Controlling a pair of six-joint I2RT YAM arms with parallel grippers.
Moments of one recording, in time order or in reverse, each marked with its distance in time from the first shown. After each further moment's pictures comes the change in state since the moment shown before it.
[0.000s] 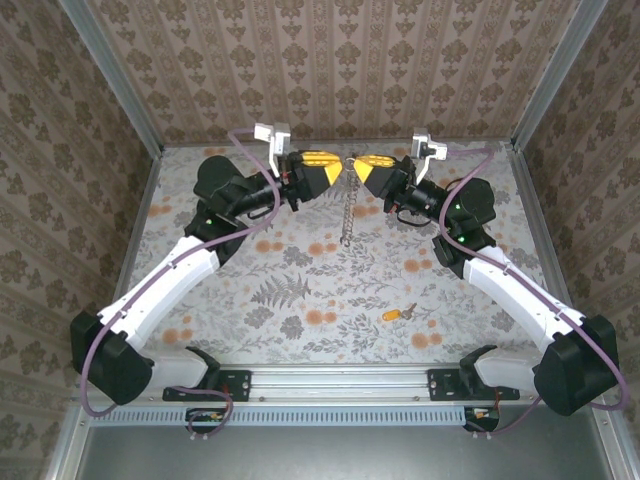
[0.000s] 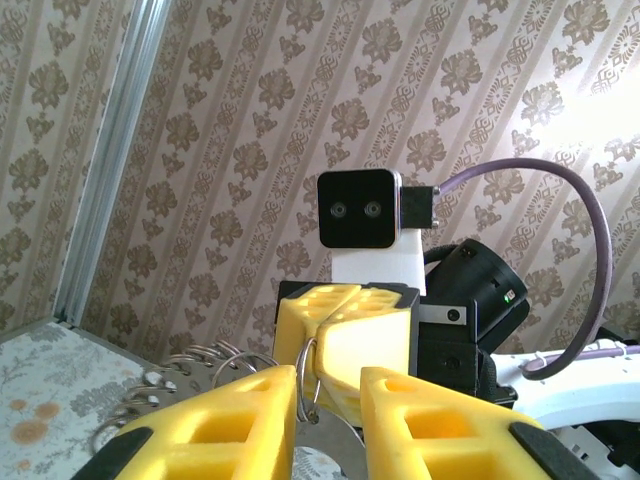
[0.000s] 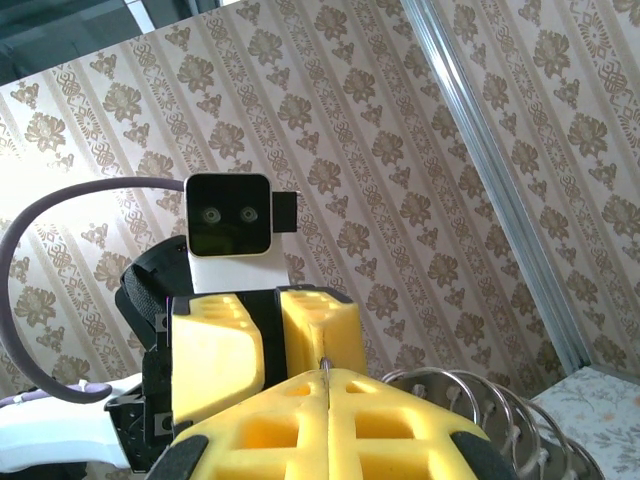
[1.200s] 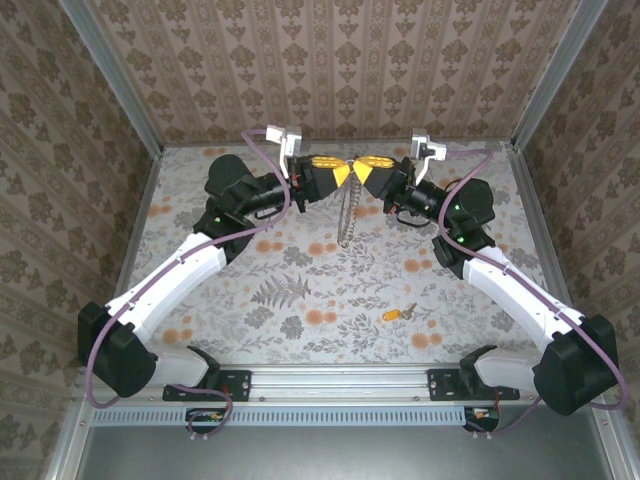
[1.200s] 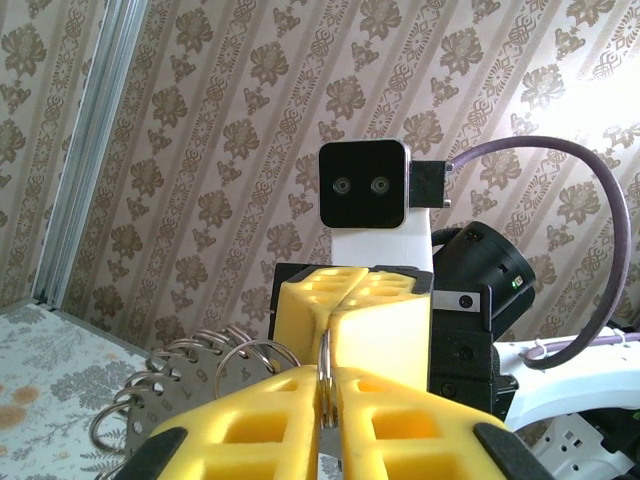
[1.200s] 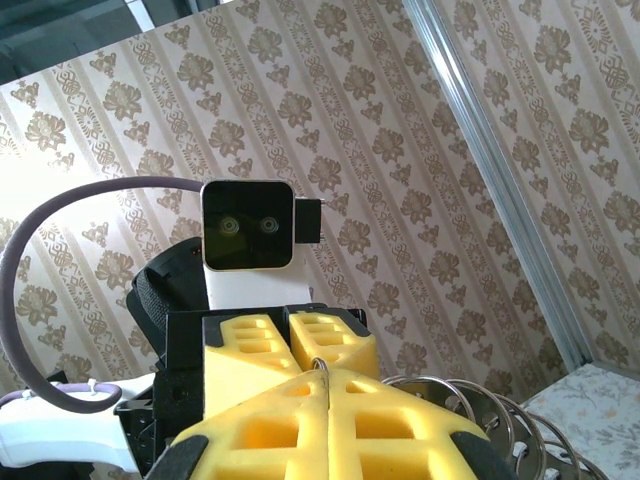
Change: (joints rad) left arm -0.022 0.040 0.006 0.008 0.014 -0.003; right arm 0.001 0.002 -0.006 0.007 -0.003 0.003
